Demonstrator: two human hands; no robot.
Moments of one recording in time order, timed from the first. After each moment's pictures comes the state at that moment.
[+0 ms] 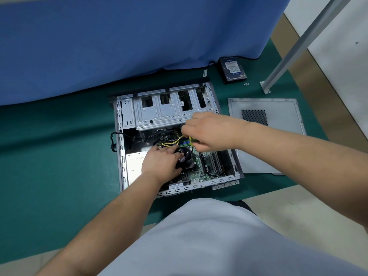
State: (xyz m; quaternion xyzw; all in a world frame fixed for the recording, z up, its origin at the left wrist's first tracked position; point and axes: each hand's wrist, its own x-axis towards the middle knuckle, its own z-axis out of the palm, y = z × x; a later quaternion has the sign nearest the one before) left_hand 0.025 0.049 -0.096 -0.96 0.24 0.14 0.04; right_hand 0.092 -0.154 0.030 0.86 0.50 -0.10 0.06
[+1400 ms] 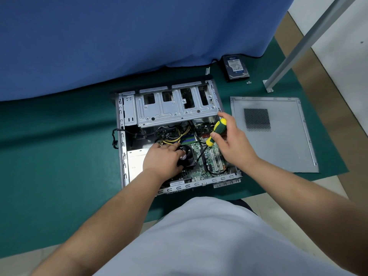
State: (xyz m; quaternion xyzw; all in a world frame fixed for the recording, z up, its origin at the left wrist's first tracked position) left_hand 0.025 0.051 -0.099 -0.96 0.24 0.14 0.03; right_hand 0.034 -0.197 -0.042 0.92 0.05 -0.04 -0.38
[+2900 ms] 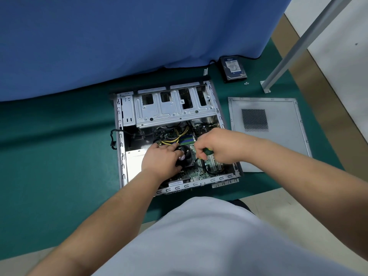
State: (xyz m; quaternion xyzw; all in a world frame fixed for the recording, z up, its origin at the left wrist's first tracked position) left_hand 0.025 0.050 -0.099 -0.96 0.24 0.13 0.04; right_hand 0.056 -0.170 0.032 0.88 0.32 -0.34 -0.14
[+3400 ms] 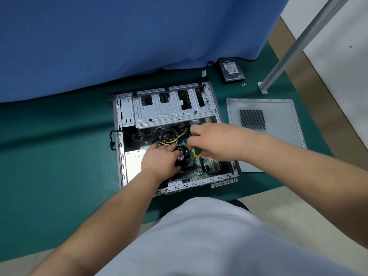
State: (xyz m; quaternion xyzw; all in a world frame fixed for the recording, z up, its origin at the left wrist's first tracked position) left_hand 0.023 0.050 -0.096 -0.96 0.24 0.13 0.03; right_hand 0.057 -0.159 0.049 0.88 0.43 -0.21 0.04
